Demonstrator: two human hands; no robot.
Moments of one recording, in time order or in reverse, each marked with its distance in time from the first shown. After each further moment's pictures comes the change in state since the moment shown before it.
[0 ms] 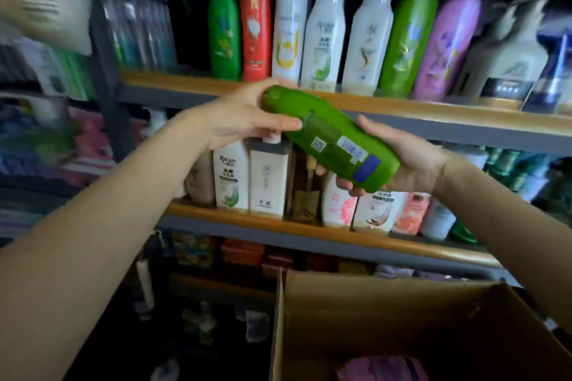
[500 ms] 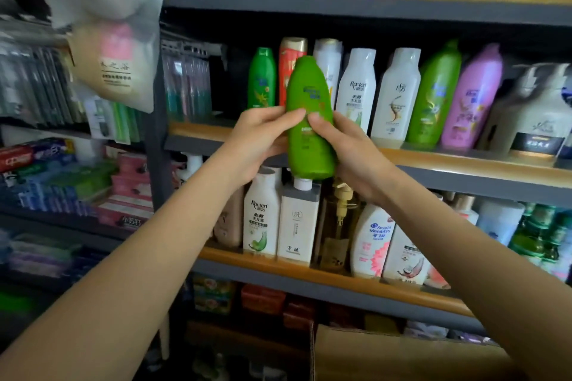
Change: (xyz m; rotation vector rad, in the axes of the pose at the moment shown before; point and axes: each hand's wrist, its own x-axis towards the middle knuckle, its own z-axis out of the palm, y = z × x) left_hand 0.007 0.008 -0.039 -0.223 0.308 0.190; right_hand 0.098 -0.044 0.065 -0.165 0.468 -0.527
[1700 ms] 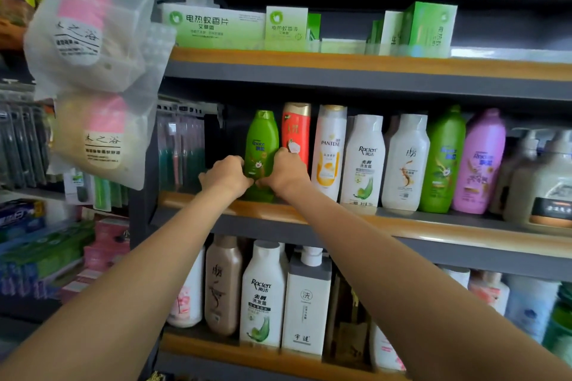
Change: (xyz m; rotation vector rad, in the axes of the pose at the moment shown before) left_hand 0.118 -0.016 -0.082 1.177 0.321 -0.196; right_hand 0.159 0.021 0.050 -1.136 0.228 0.090
